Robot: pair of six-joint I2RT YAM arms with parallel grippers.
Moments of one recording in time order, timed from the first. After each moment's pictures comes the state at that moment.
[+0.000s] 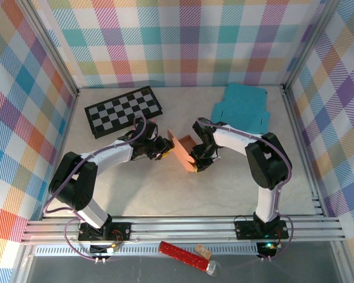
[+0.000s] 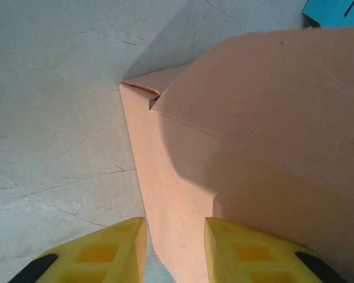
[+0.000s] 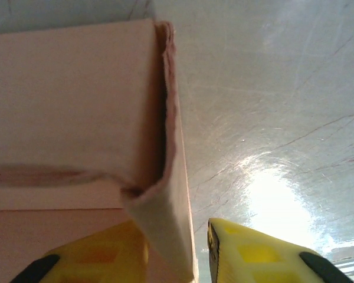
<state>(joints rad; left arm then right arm) -0.50 1.61 0.95 -0.23 0.38 -1.07 0.59 1.90 1.27 -0.84 -0.41 1.67</state>
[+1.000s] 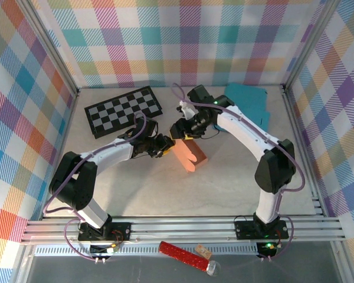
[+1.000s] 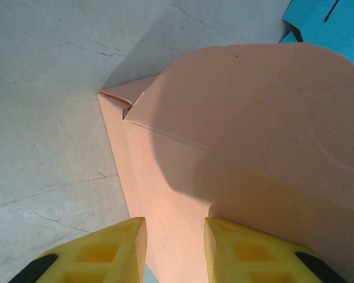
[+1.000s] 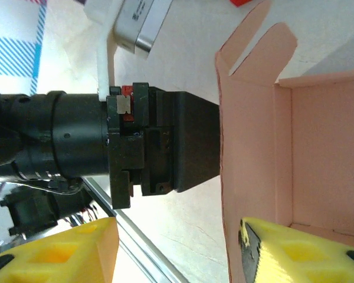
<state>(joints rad) -0.50 1.62 0.99 -0.24 0.38 -1.07 0.63 1.86 1.76 -1.04 -0.54 0.30</state>
